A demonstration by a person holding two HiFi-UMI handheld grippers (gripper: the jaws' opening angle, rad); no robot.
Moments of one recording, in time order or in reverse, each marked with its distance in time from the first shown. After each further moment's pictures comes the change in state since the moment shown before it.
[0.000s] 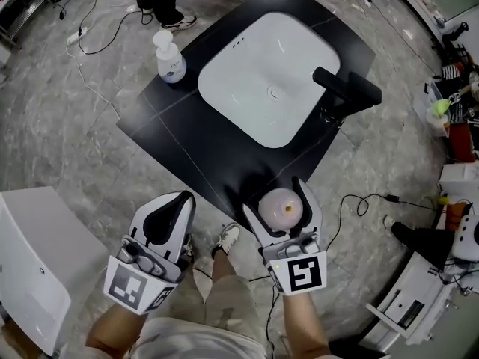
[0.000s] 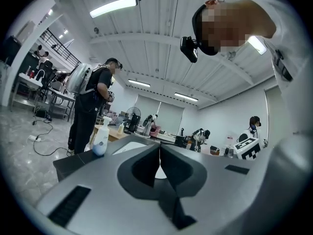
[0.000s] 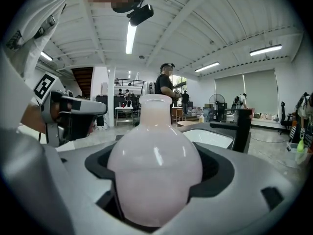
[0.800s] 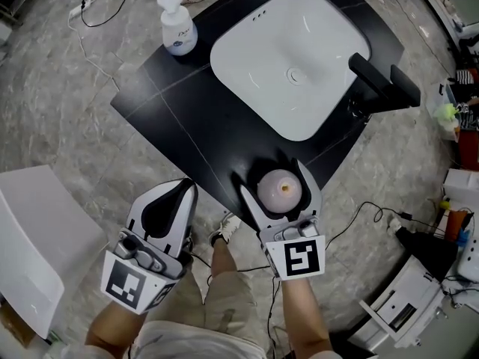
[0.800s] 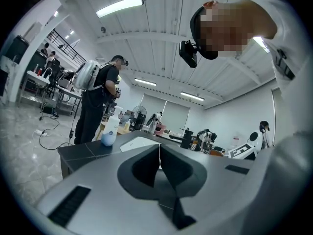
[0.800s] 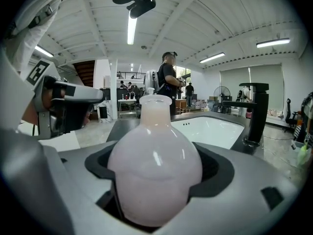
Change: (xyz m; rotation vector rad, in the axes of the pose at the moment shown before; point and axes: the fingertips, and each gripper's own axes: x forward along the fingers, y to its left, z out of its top) left arm 0.010 0.033 -0.044 -0.044 0.000 0.063; right arm 0.058 0.005 -0.065 -0.014 0.089 0.047
